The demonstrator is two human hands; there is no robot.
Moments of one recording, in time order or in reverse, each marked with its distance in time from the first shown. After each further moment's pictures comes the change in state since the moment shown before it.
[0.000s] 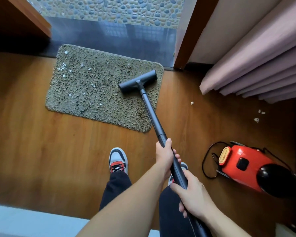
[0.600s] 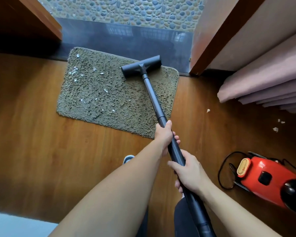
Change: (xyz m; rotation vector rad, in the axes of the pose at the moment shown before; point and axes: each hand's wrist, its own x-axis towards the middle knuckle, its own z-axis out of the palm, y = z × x) left_hand 0.056 0.127 -0.039 0.086 -0.021 0.063; right_hand 0.070 -0.111 0.038 0.044 0.067 -0.067
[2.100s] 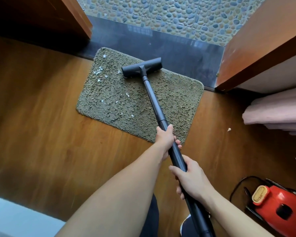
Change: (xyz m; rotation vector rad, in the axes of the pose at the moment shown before) left_hand 0.021 0.071 -0.070 -0.073 0.056 -0.010; right_hand 0.031 -0.076 0.047 -0.070 -0.100 -0.030
